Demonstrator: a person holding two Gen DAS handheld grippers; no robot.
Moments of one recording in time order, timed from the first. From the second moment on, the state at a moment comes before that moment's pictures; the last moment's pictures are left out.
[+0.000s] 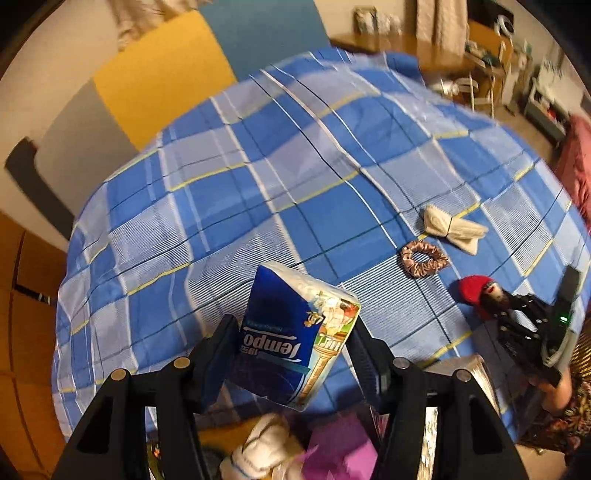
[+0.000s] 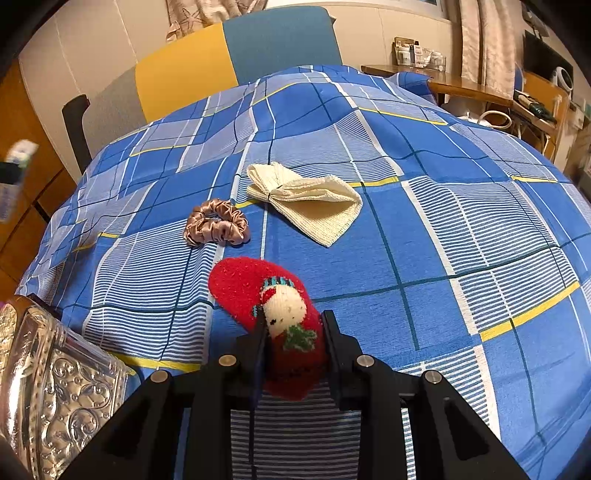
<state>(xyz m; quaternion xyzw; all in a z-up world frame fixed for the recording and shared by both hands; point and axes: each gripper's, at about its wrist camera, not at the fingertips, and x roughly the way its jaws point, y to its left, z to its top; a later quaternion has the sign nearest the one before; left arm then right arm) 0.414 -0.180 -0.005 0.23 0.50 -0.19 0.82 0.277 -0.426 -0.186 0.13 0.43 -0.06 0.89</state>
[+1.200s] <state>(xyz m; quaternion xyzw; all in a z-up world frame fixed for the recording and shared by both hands) 0.233 -0.016 -0.135 -0.04 0.58 -0.14 0.80 0.278 -0.430 -0.186 0.16 0.44 -0.06 0.88</state>
